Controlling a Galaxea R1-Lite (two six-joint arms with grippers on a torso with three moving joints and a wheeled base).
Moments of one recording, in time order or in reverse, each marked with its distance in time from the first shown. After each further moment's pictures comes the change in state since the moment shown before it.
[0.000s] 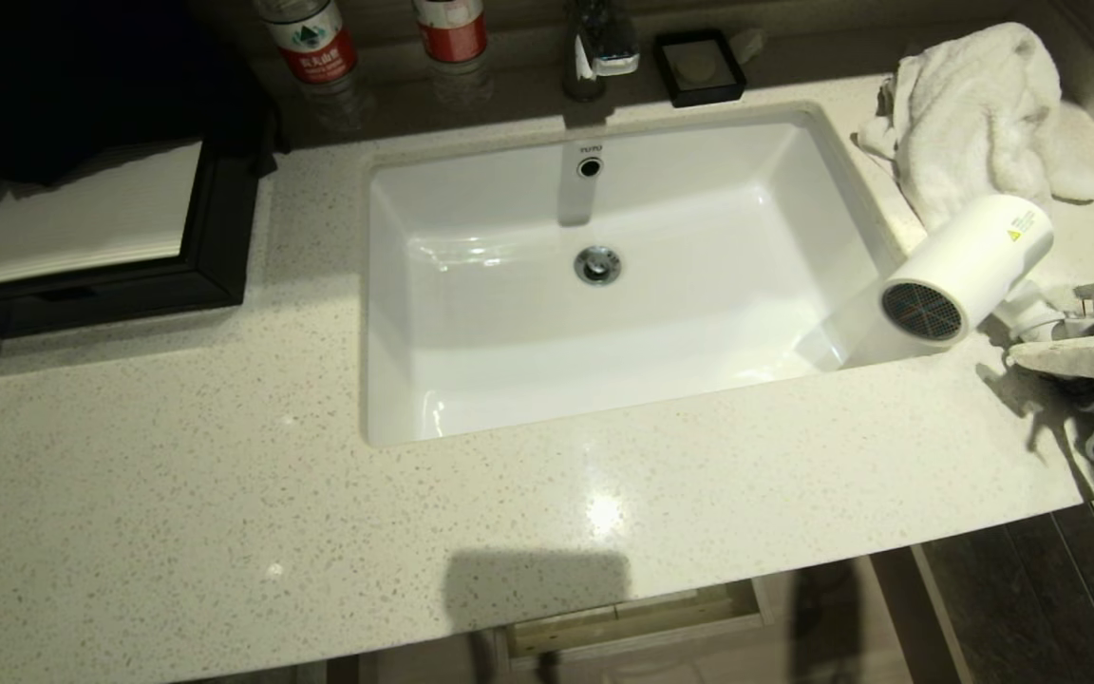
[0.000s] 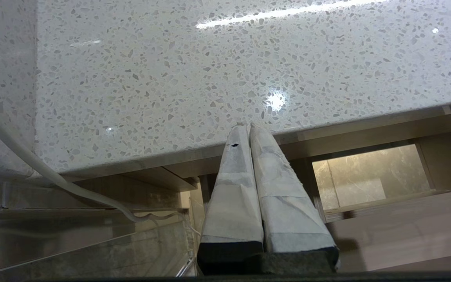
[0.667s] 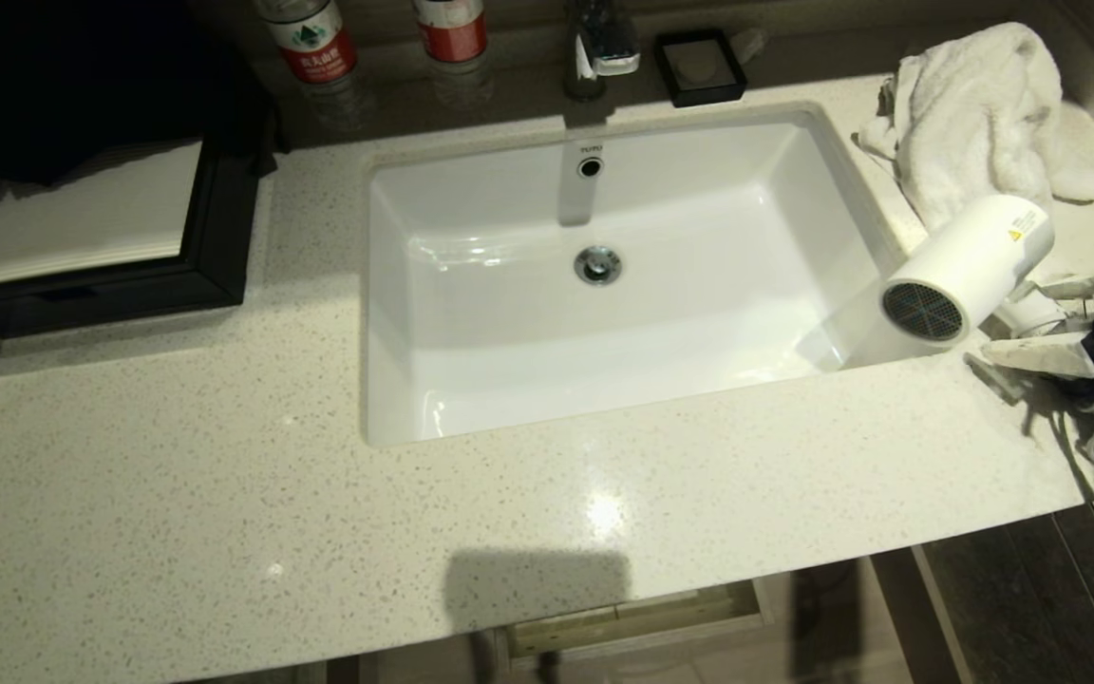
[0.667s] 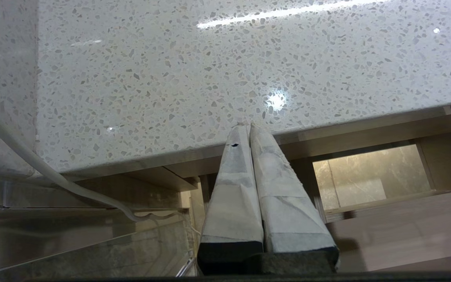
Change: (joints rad) left arm 0.000 0.000 0.000 0.000 0.000 0.000; right arm 0.004 0.063 -0.001 -0.058 0.063 0.002
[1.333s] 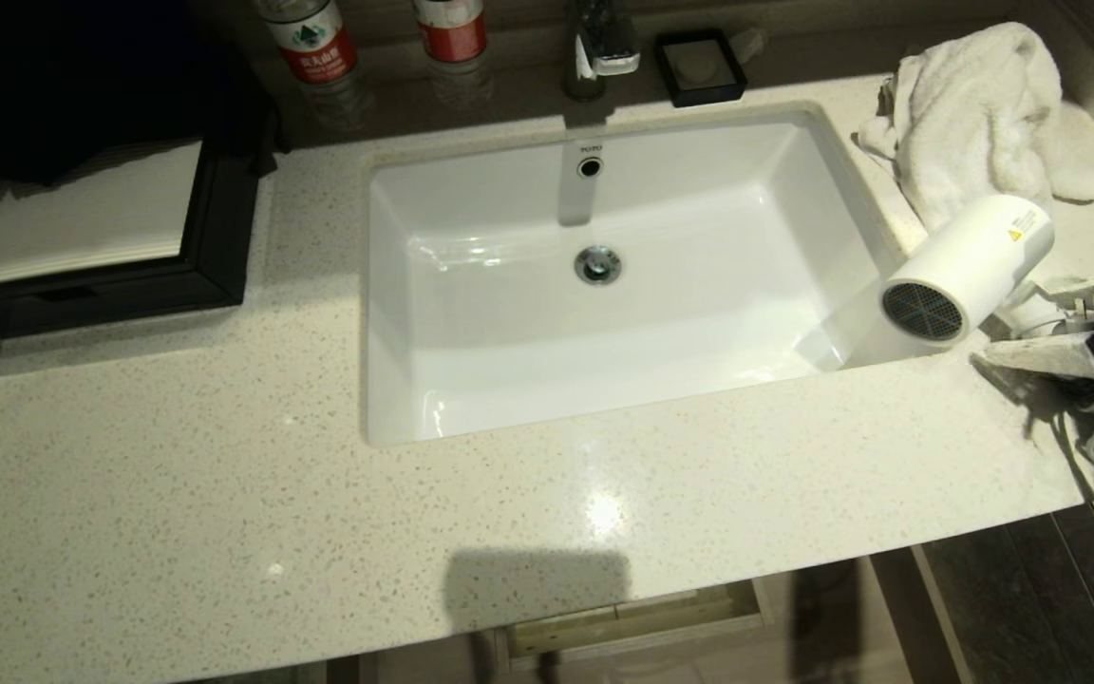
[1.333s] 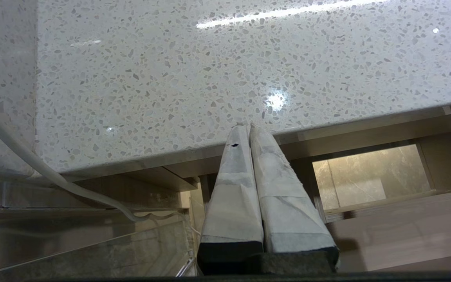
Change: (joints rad) left arm 0.000 0.000 0.000 0.000 0.000 0.000; right arm 0.000 -0.006 0.017 0.001 0.002 0.005
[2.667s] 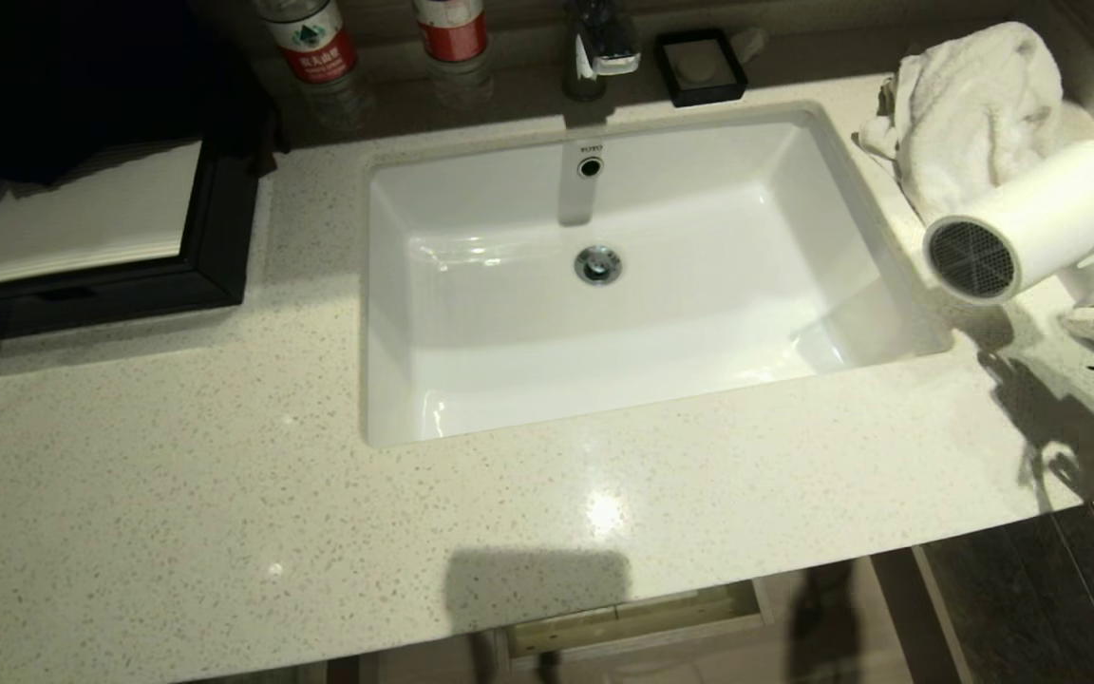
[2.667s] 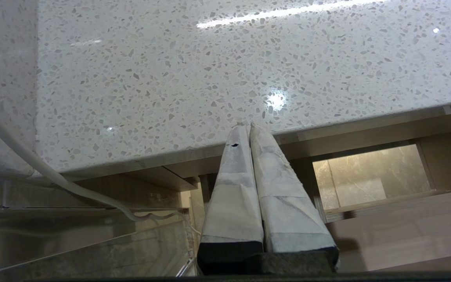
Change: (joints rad) left arm 0.000 0.000 0.000 0.000 0.000 0.000; right arm 0.000 -0.215 0.057 0.012 -0.007 0.164
